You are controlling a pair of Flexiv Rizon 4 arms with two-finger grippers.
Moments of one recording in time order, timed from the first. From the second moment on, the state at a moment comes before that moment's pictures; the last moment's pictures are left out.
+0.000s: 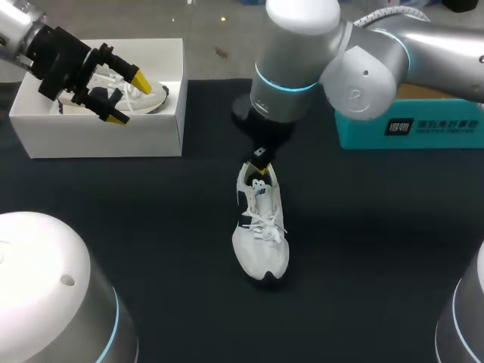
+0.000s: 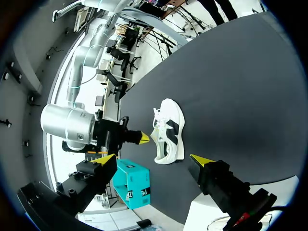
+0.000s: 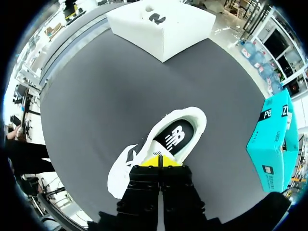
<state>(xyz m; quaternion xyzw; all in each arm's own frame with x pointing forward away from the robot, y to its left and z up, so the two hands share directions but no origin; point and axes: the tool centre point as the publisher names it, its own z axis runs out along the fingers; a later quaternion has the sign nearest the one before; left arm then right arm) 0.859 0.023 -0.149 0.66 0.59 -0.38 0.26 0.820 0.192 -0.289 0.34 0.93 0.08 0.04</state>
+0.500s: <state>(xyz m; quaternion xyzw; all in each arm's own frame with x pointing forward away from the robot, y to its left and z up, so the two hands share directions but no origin) 0.859 0.023 -0.149 0.66 0.59 -0.38 0.26 0.823 0.191 -0.287 0.11 0.99 0.07 0.10</state>
